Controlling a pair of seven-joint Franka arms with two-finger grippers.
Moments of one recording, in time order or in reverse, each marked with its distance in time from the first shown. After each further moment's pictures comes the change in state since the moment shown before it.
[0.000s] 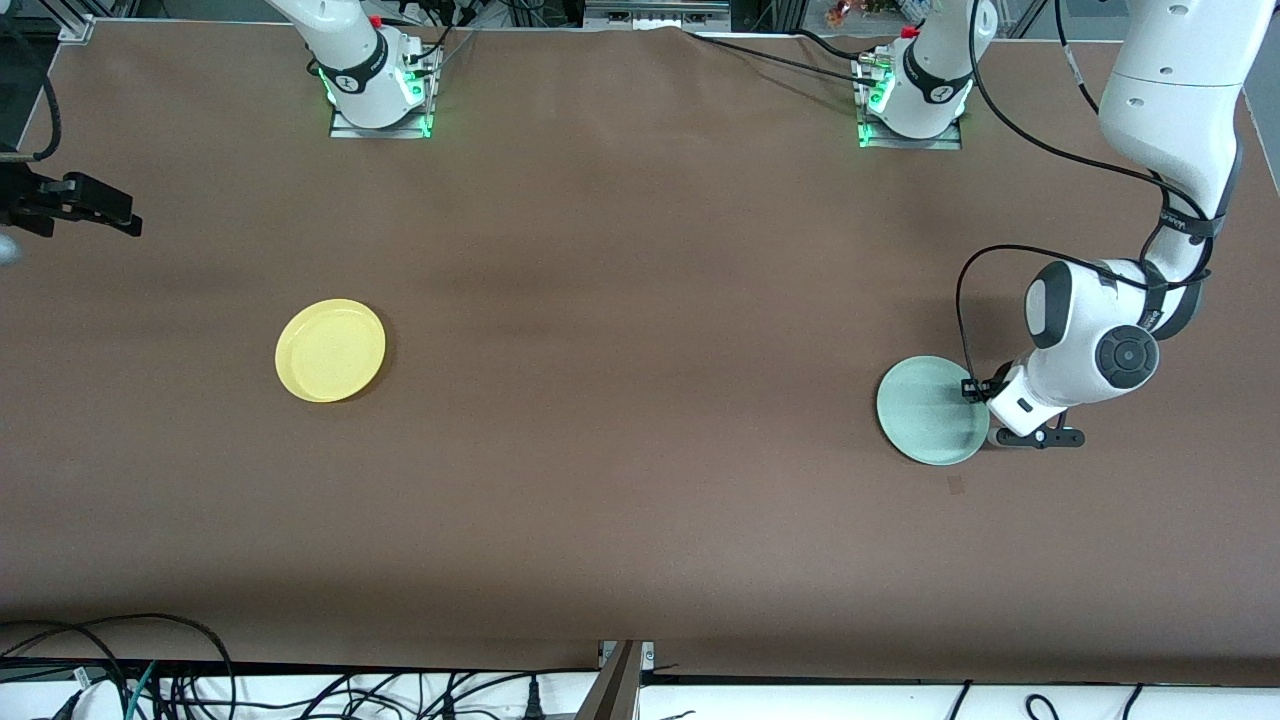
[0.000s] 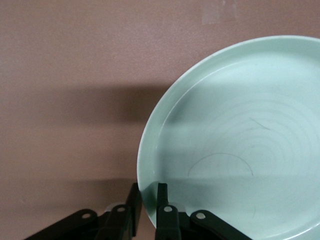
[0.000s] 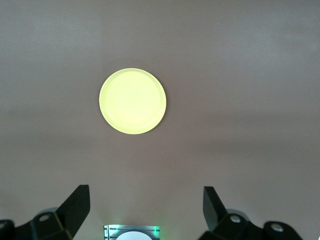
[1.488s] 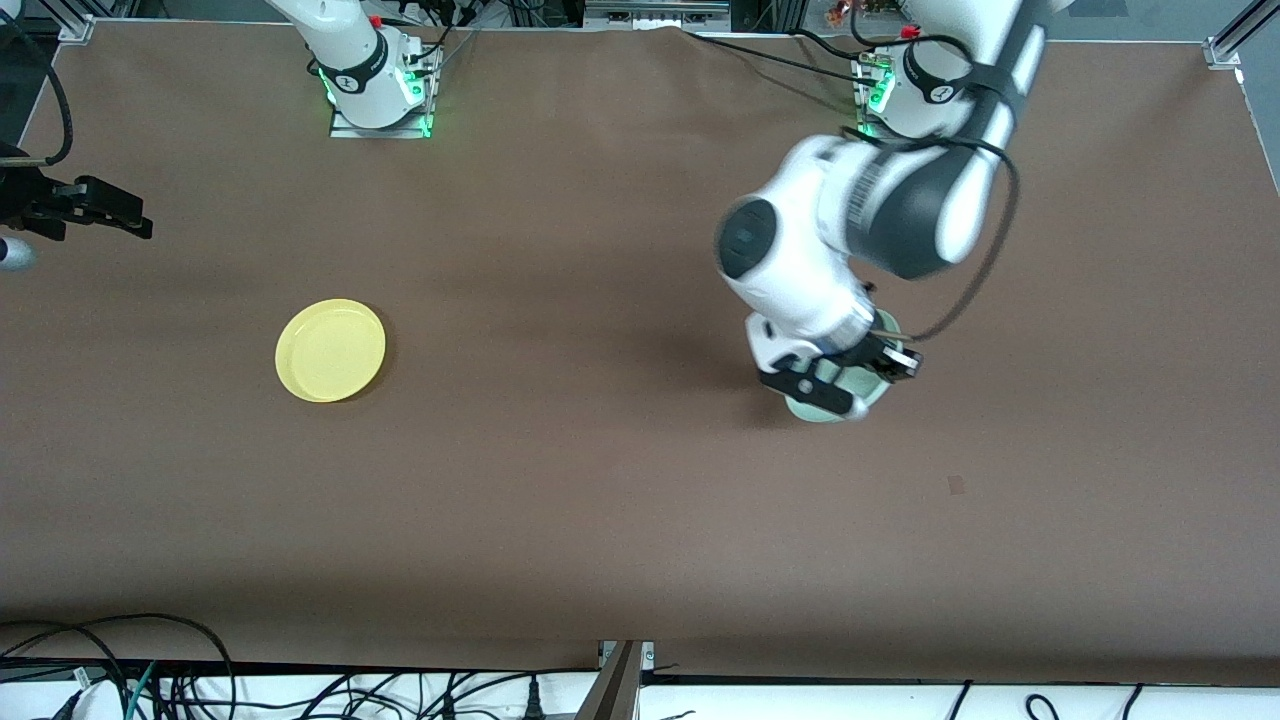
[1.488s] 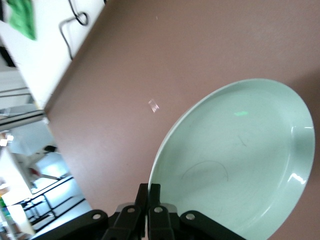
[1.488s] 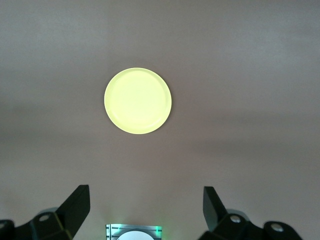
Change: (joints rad) left arm -0.677 -0.007 -0.010 0.603 0.593 -0.813 -0.226; right arm 0.012 0.005 0.012 0.001 0.006 -0.001 0.001
